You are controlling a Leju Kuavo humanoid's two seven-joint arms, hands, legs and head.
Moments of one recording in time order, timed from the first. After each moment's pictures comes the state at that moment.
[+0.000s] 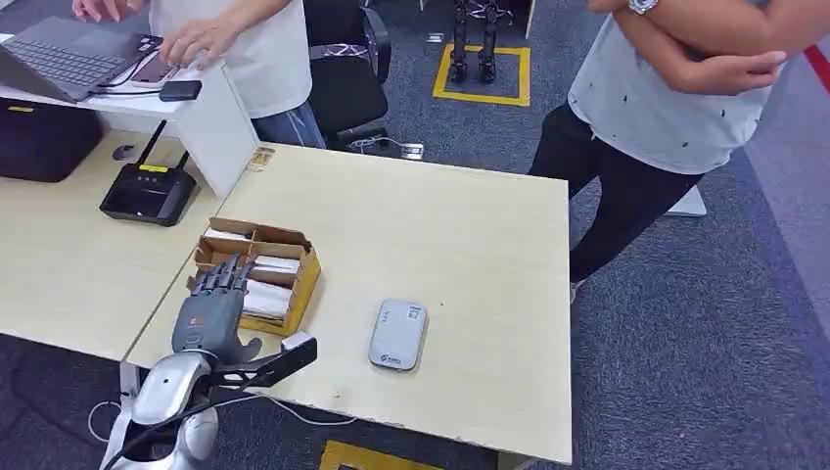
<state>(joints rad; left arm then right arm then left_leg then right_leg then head) 0.14 -0.05 0.15 -1.90 -1.57 -0.08 0.11 -0.12 0.01 -1.18 -0.26 1.53 -0.08 0.22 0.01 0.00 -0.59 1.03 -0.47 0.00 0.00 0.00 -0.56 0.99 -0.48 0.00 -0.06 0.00</state>
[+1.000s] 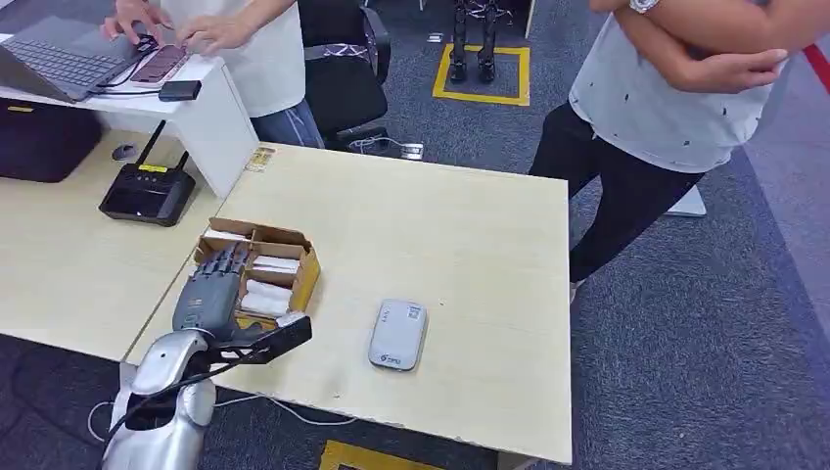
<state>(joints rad) 0.03 -0.08 0.24 -1.80 -1.51 -0.11 0.01 -0.13 0.01 -1.16 -0.27 1.57 -0.08 0.21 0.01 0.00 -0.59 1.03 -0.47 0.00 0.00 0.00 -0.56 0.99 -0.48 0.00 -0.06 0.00</state>
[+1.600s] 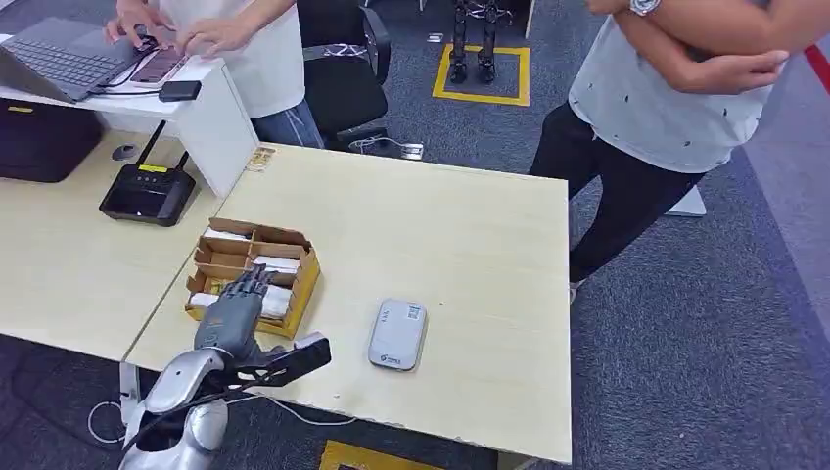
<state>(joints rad) 0.10 -0.09 0.15 -1.85 -1.43 -0.17 0.06 -0.13 0.01 -1.16 -0.27 1.57 -0.08 0.21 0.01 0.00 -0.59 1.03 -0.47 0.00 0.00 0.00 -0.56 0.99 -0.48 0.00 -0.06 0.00</state>
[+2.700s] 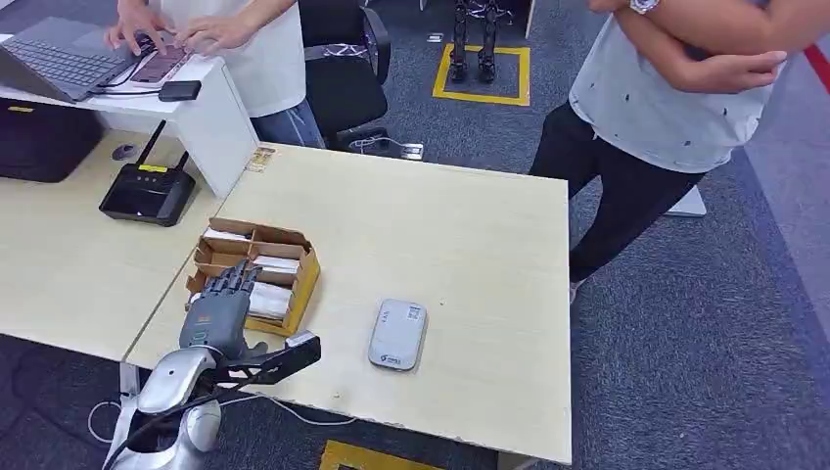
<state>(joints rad) 0.11 -0.05 0.14 -1.88 -1.53 -0.17 0.11 -0.13 0.01 -1.18 -0.27 1.57 -0.08 0.22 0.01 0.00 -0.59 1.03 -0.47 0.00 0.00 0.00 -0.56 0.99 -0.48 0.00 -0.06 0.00</state>
